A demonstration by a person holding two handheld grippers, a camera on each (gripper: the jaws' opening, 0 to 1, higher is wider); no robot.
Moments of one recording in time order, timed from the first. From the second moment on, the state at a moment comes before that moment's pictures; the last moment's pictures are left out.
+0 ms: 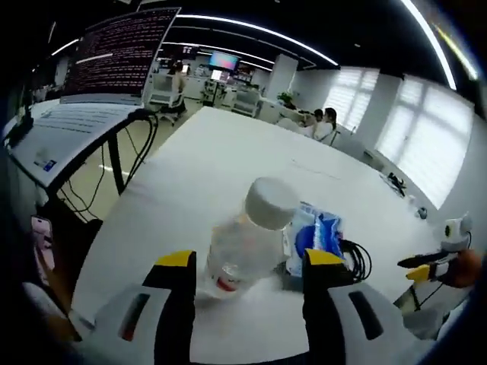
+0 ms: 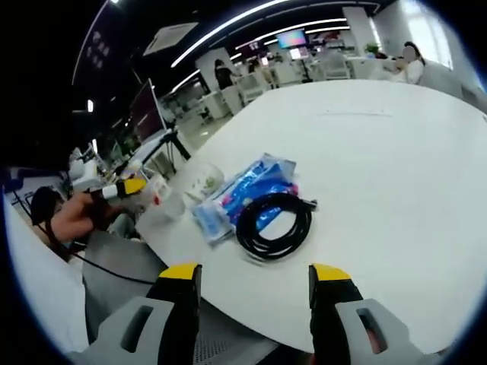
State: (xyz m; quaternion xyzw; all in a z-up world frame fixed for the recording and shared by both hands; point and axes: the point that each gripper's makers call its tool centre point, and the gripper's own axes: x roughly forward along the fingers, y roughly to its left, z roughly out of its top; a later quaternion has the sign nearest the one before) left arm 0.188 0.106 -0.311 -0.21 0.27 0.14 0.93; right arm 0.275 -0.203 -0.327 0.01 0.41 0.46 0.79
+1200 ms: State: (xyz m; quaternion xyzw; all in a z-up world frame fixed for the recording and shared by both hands) left arm 0.219 0.132 -0.339 -0.17 0.32 0.16 0.92; right arm 0.291 -0.212 -0.328 0.01 0.41 0.47 0.78
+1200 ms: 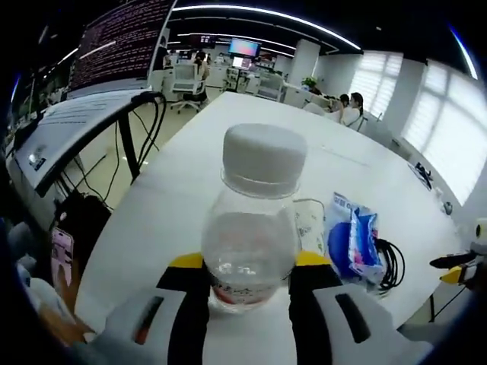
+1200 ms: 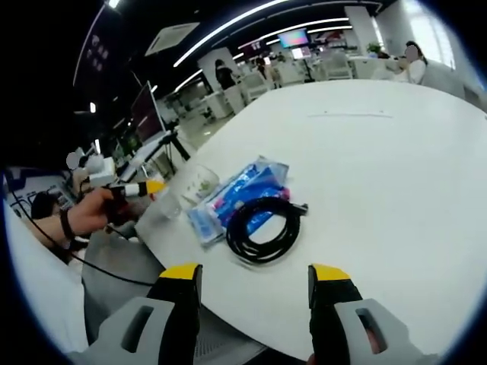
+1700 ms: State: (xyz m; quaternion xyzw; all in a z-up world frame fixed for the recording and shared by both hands) left arm 0.264 0.166 -0.324 -0.15 0.32 0.14 0.93; right arm 0.292 -0.222 -0.329 0.01 0.41 0.45 0.79
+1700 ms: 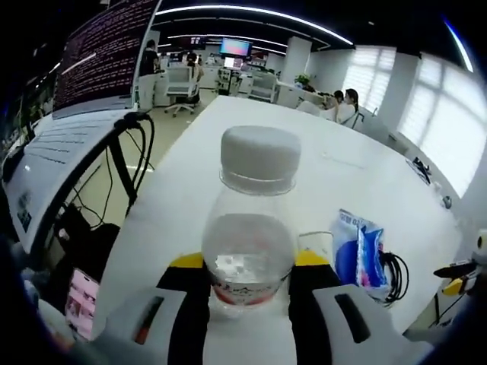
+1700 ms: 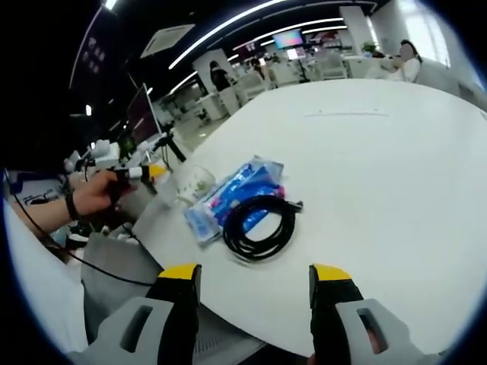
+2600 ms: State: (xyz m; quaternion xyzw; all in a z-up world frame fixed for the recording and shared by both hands) left arm 0.391 0.192 -0.320 -0.10 0.29 0.10 0.95; right arm 0.302 -0.226 -0.330 0.01 0.43 0.42 0.80
